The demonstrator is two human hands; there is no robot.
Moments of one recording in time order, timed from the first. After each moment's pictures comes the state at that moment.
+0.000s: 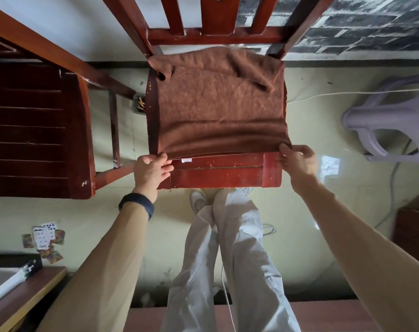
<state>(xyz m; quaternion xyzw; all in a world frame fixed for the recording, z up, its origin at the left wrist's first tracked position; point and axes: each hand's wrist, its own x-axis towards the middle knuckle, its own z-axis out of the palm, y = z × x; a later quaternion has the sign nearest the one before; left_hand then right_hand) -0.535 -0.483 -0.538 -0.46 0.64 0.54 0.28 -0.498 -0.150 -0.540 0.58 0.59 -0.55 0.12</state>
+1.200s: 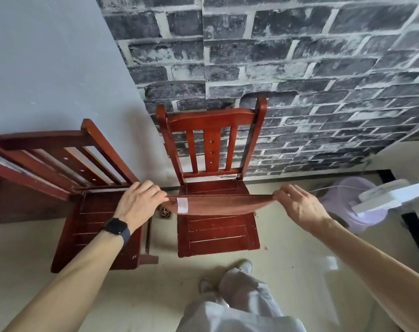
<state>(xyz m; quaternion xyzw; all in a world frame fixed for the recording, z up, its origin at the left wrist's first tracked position) -0.587 -0.558 -0.182 0.40 0.90 -0.05 -0.13 -0.468 -0.112 -0.196 -0.12 0.99 -0.07 -0.08</state>
